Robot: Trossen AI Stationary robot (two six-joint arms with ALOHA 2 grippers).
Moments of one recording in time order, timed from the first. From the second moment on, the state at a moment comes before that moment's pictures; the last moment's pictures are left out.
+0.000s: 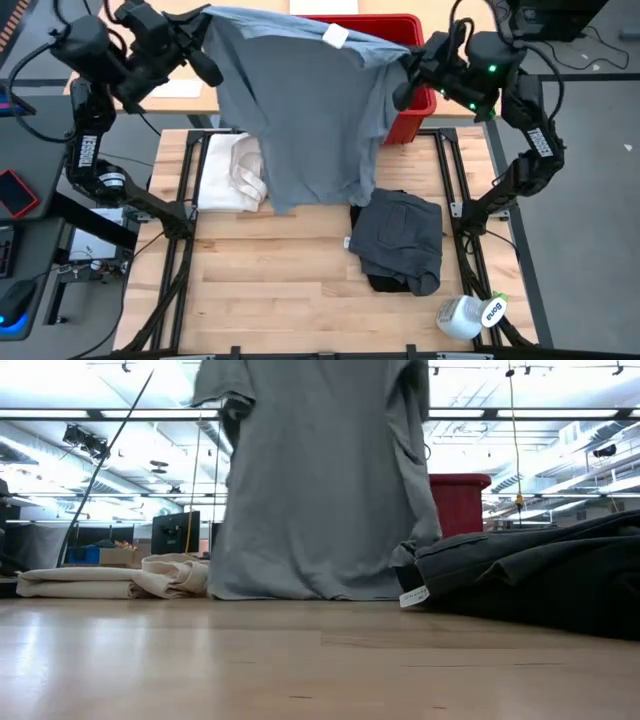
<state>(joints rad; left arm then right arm) 0.42 1.40 2.36 -0.69 -0.43 0.31 -0.28 1.54 2.35 -0.91 0.51 -0.24</state>
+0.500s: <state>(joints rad) 0.06 1.28 2.36 -0.86 -0.09 0.05 0.01 1.50 2.35 -1.15 -0.03 0.11</state>
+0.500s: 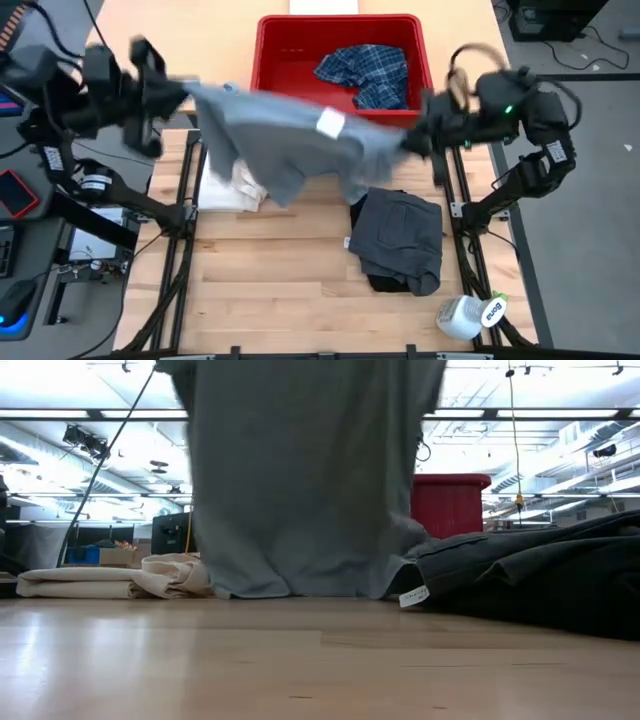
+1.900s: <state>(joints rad) -0.74 1.93 2.36 -1.36 0.37 -0.39 0.69 1.73 1.85 -1.08 -0.90 0.84</state>
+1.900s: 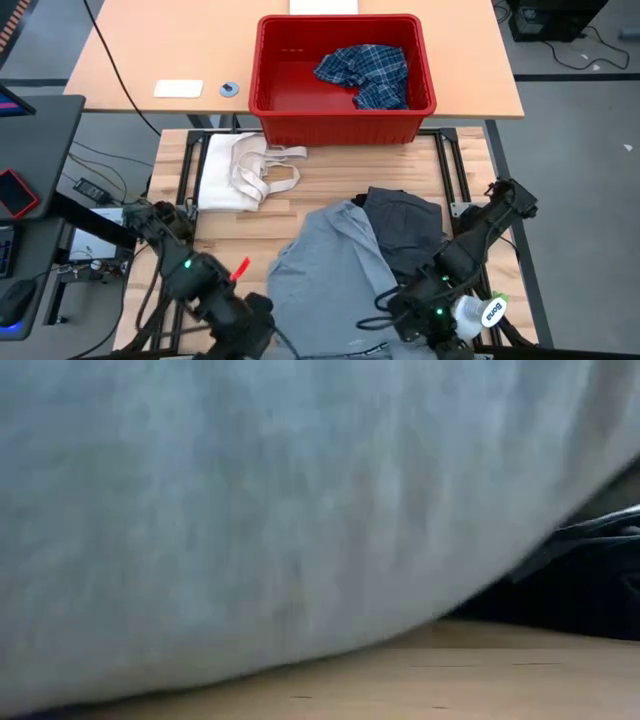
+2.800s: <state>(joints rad) -0.70 1.95 2.10 -1.57 -0.21 -0.70 0.56 1.66 1.86 -1.57 0.06 0.80</state>
